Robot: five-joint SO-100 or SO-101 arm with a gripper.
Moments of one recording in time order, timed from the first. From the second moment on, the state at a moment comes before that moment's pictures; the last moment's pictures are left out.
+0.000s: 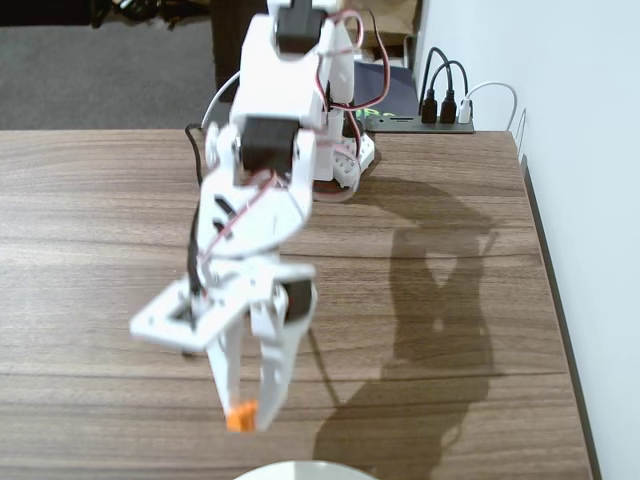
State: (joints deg) arm 6.4 69.0 65.6 47.6 -68.6
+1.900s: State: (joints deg) arm 4.4 68.2 66.3 56.2 -47.7
